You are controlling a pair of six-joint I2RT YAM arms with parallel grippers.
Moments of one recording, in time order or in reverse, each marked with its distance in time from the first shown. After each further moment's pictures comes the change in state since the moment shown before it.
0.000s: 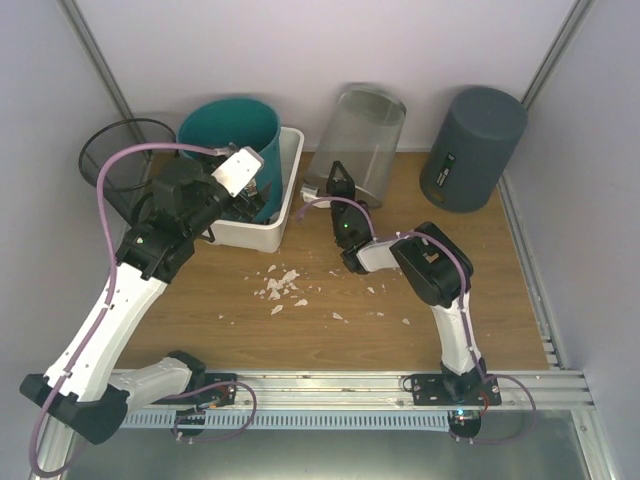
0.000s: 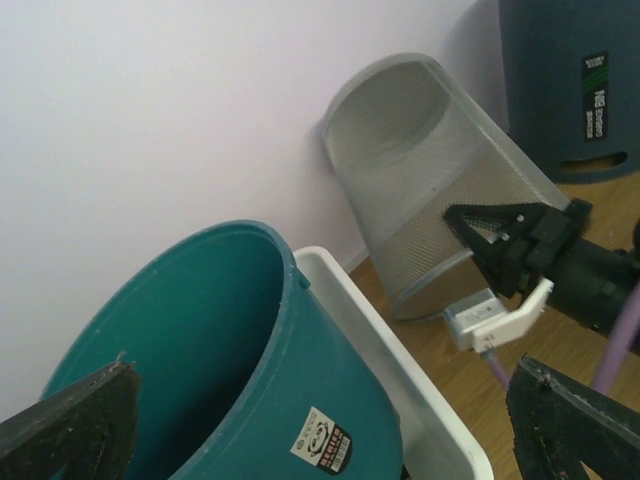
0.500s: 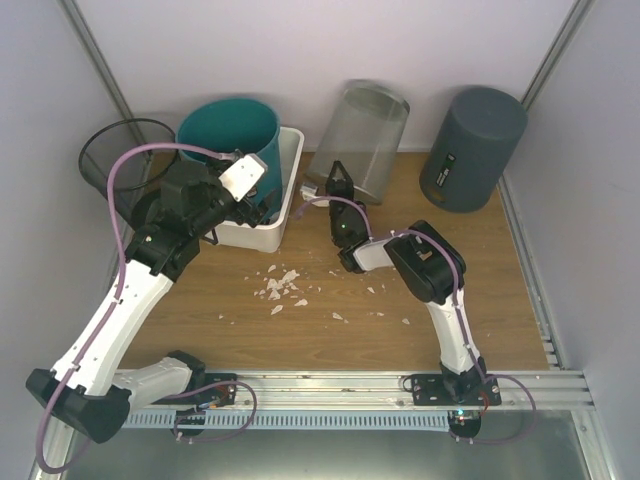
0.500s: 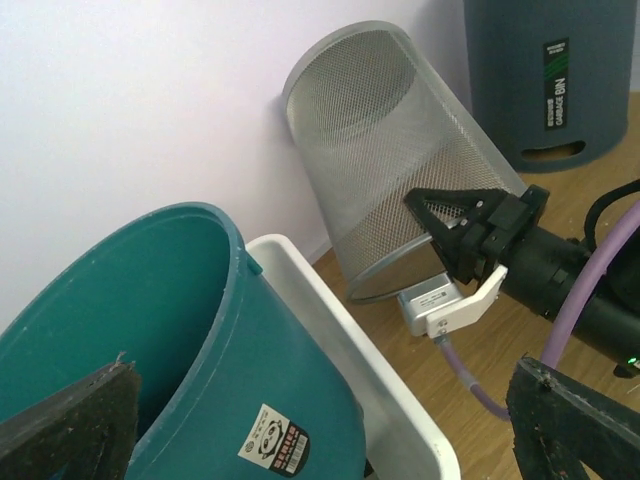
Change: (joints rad) left arm 0.034 0.010 -0.094 0.057 0.097 -0.019; right arm -0.012 0.083 0.072 0.038 0.022 -0.018
